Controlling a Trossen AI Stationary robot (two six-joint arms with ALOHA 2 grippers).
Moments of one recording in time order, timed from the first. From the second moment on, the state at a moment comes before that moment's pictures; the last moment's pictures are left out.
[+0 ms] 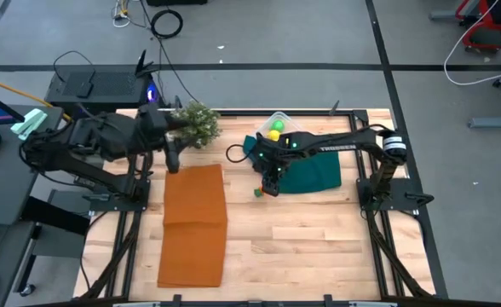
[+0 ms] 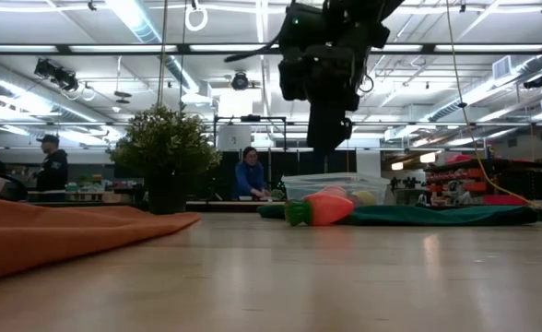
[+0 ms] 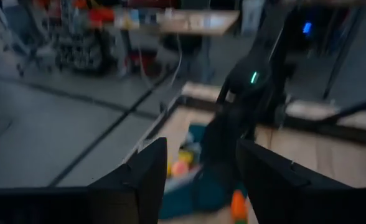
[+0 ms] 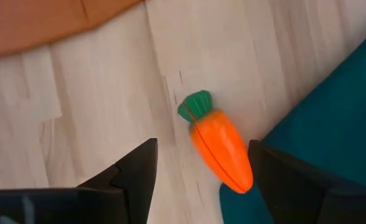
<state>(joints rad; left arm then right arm) -0.14 1.05 1.49 -0.73 -0.57 -0.14 -0.16 1.80 1.38 -0.76 -0.28 0.15</state>
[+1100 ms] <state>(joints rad) -0.07 0.93 1.28 -0.40 -0.63 -0.16 -0.14 1.94 1.45 -0.88 -0.19 -0.36</state>
